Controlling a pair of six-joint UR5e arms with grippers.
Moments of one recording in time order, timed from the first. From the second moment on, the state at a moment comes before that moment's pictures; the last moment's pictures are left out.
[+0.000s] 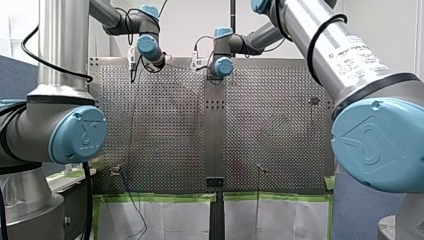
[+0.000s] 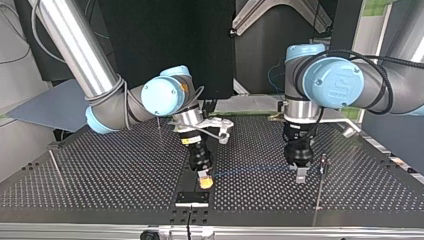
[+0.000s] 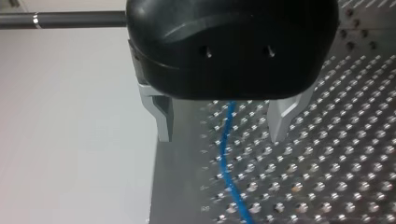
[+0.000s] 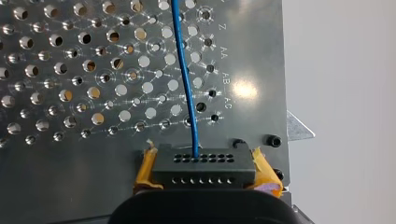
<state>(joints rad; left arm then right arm) -0.18 -1.61 -1.57 -3.04 -1.79 -1.56 2.32 -0.94 0.93 -0.18 1.63 1.62</state>
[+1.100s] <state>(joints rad) -0.18 -1.64 -1.54 -3.04 -1.77 -1.58 2.32 -0.94 0.93 -0.18 1.63 1.62</state>
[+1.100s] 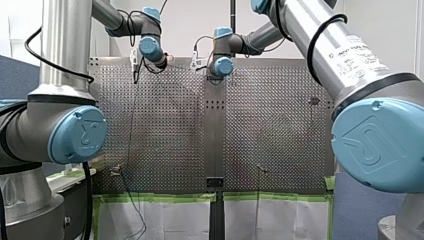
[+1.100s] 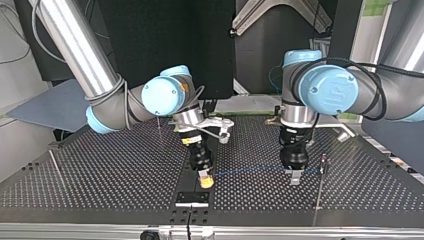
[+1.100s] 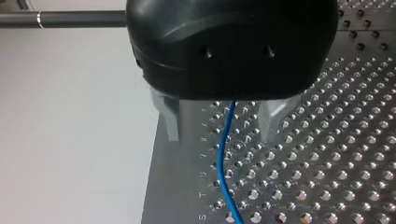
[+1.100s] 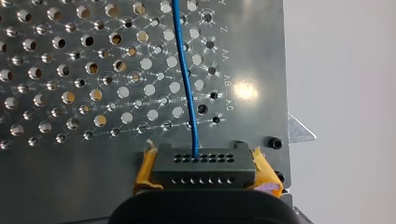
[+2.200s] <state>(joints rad) -0.27 -1.69 -1.67 -2.89 -1.87 -1.56 2.31 -0.94 1.05 -0.19 1.69 1.62</state>
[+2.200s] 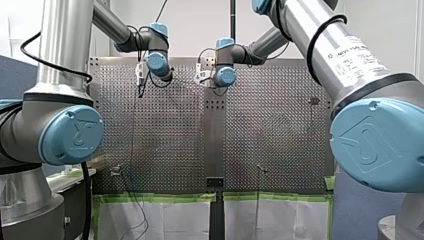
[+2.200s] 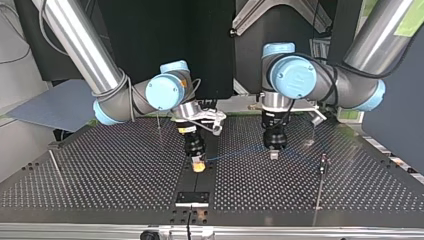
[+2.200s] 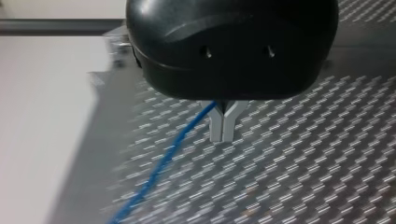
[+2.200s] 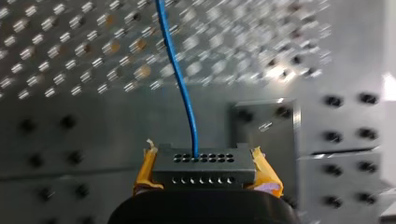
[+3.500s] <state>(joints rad) -0.47 -1.89 -1.93 -2.53 -1.99 -1.60 2.29 -0.94 1.42 -0.53 1.83 1.61</state>
